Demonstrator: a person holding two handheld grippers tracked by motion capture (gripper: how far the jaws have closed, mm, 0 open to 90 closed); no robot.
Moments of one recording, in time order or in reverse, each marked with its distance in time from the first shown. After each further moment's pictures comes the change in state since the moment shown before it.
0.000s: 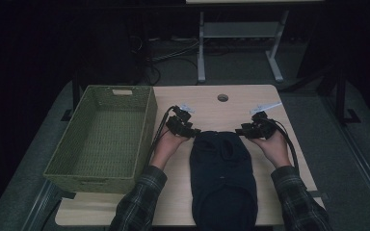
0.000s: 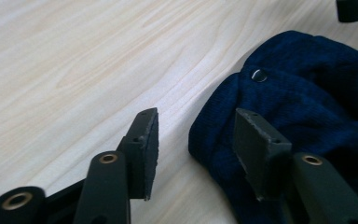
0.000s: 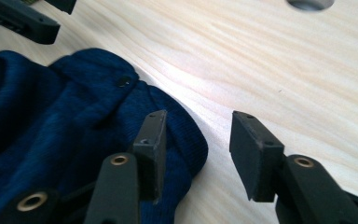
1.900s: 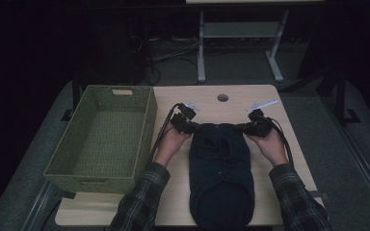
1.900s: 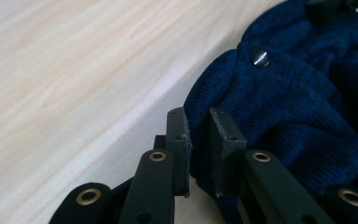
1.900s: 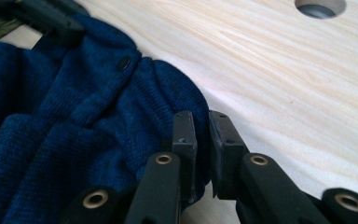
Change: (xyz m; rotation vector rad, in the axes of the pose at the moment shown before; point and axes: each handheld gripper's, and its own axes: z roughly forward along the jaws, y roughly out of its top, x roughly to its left) left arm -0.005 0.019 -0.002 0.015 -0.017 0.038; right arm 0.006 0.012 0.003 0.011 0.020 0.010
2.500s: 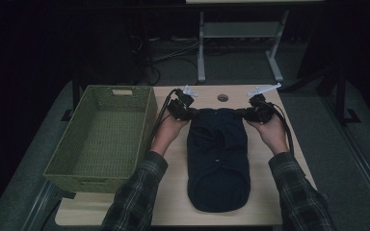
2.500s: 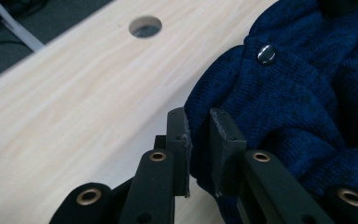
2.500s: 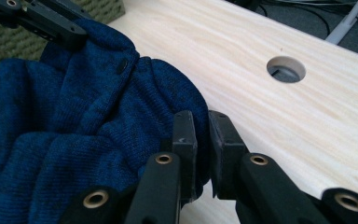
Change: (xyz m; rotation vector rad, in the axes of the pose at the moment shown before) left arm 0.008 0.036 -0.033 -0.054 0.089 0.081; right arm 0.003 0.044 -0.026 -0.079 -0.041 -0.042
